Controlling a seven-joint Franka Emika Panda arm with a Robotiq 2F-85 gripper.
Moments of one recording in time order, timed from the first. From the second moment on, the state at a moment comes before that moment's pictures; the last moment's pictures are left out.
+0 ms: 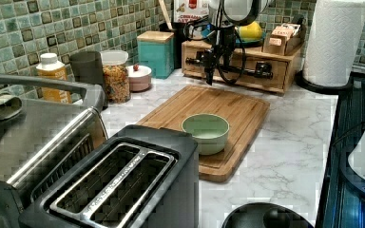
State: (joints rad) arm -0.22 0.21 -0.17 -2.42 -0.33 1.22 -0.68
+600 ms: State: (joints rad) arm -0.22 0.28 -0.18 -2.39 -0.34 1.22 -0.69
